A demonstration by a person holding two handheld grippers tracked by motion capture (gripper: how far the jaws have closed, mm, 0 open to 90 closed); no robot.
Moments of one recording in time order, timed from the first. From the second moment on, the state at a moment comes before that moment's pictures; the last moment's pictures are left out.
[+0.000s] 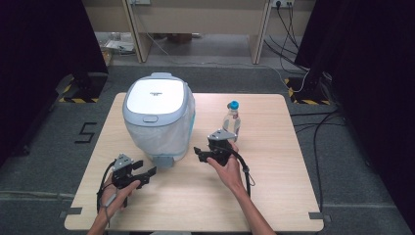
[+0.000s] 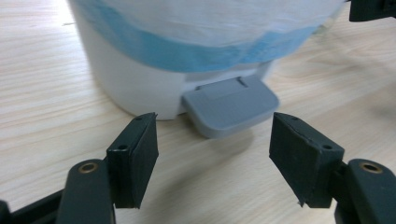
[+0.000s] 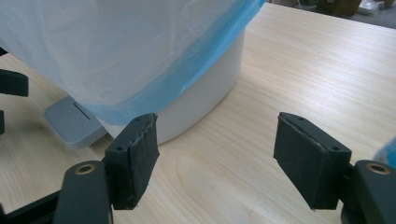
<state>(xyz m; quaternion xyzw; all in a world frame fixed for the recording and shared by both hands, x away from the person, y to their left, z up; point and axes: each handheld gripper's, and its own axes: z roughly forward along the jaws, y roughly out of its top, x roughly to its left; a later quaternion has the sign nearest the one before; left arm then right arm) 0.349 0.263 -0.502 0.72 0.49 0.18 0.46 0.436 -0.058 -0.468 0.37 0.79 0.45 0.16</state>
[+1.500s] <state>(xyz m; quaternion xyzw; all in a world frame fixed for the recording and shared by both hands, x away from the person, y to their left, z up) 0.329 0.271 -0.364 0.69 0.39 0.22 0.56 0.400 -0.115 -0.500 0.39 0.81 0.41 0.18</state>
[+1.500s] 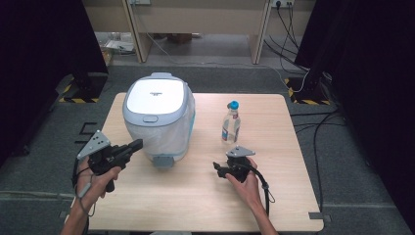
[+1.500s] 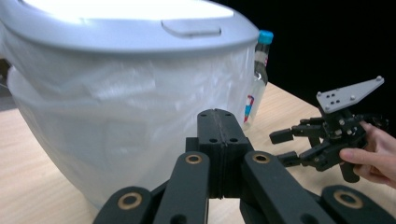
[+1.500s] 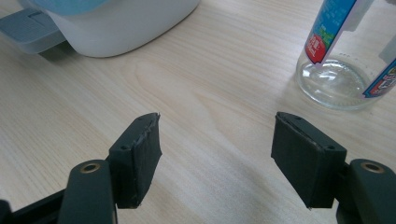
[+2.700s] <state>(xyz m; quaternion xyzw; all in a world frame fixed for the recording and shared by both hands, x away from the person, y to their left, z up) 0.375 0.248 -0.317 0.69 0.37 0.24 0.57 0.399 -0.121 -0.518 0.41 0.82 0.36 0.18</state>
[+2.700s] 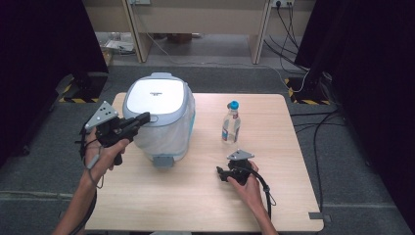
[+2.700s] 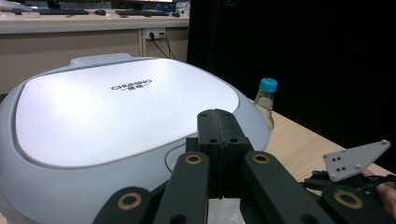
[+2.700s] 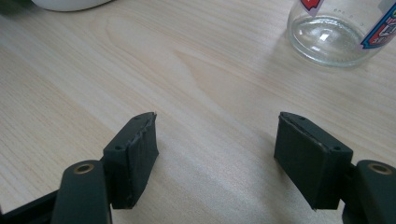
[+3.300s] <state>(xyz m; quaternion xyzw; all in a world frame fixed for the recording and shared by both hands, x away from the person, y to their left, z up) 0.381 0.242 -0.325 0.69 0.37 0.27 0.56 0.399 -0.121 -0.518 0.41 0.82 0.36 0.18</state>
